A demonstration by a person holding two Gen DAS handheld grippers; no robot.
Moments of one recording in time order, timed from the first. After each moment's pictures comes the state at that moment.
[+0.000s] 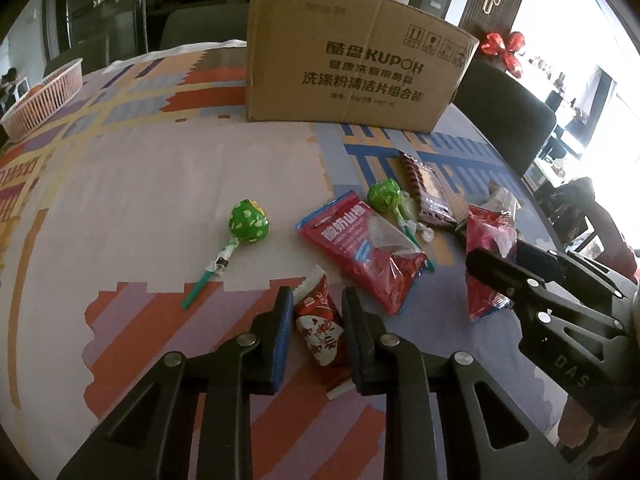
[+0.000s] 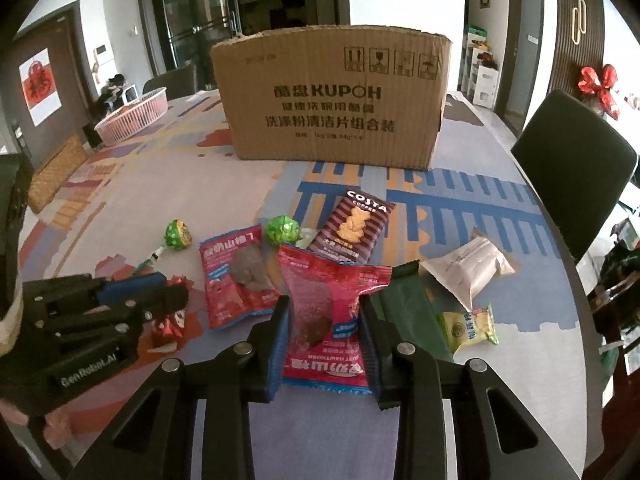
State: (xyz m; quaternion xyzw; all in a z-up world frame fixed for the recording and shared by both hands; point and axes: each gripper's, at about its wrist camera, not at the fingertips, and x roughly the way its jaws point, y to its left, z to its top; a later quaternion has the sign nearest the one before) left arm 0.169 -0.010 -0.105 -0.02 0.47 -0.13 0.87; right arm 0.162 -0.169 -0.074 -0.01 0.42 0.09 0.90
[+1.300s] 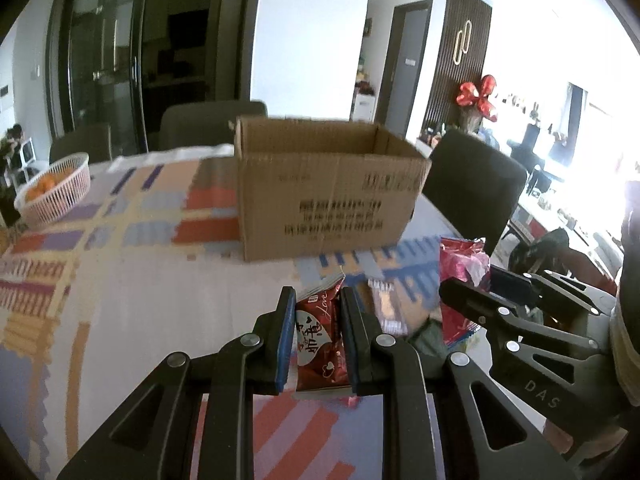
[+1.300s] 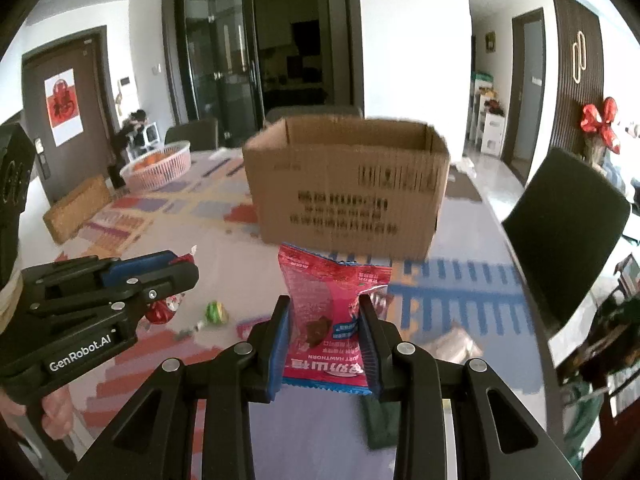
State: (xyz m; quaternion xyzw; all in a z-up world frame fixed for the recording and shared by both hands) left arm 0.174 -0.015 0.008 -0.01 0.34 -0.15 0.93; right arm 0.162 -0.169 0.004 -0.02 0.32 0.11 0.94
